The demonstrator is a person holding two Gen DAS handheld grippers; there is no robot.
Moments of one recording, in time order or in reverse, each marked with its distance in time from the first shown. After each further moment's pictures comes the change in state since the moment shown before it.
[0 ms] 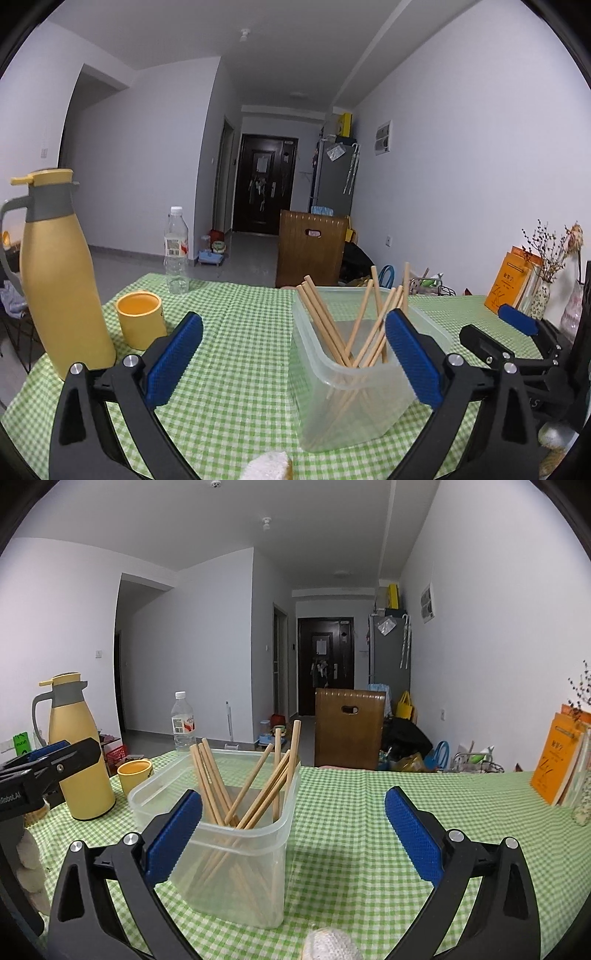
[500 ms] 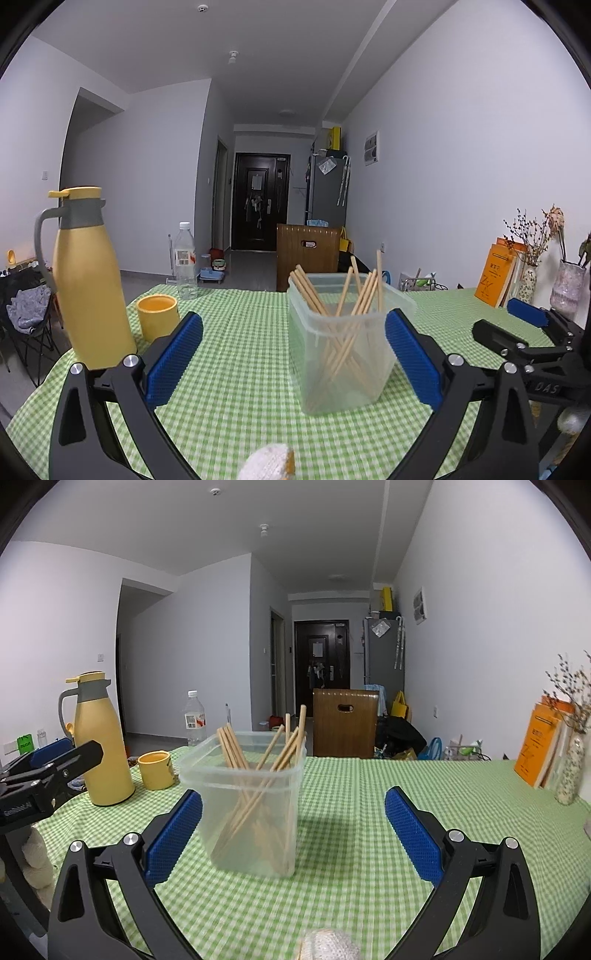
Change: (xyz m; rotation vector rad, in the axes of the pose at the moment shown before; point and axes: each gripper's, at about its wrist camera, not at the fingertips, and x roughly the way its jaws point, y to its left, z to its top) left arm -0.082 -0.009 -0.031 0.053 -0.056 -0.007; right arm -0.079 0.013 -0.027 0.021 -0.005 -0.014
